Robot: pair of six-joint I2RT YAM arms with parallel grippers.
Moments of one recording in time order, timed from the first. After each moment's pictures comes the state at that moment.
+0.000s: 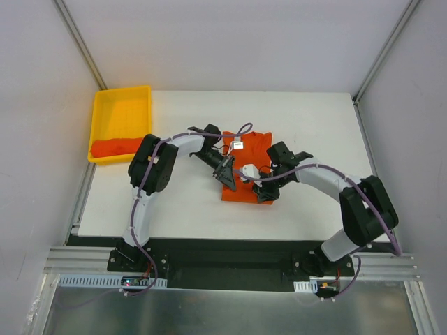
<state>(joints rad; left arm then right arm) -0.50 2.22 1.55 -0.85 1.28 0.45 0.54 1.52 0.90 -0.63 -0.57 -0.96</state>
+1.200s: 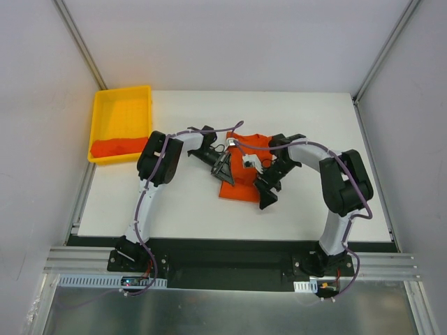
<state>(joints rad) -0.43 2.44 1.70 -0.88 1.36 0.25 0.41 1.88 1.21 -1.05 -0.75 -0.95</state>
